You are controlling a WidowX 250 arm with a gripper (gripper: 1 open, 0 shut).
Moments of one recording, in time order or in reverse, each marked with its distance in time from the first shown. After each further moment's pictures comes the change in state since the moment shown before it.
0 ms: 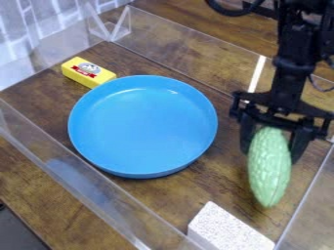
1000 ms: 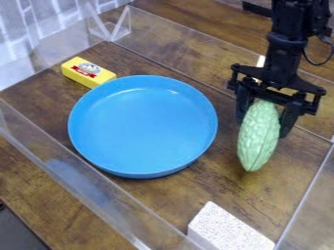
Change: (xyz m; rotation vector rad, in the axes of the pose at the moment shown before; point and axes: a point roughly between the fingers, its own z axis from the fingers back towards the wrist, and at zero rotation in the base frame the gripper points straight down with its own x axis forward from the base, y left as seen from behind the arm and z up) arm 0.028 0.016 0.008 0.019 -0.033 -0.151
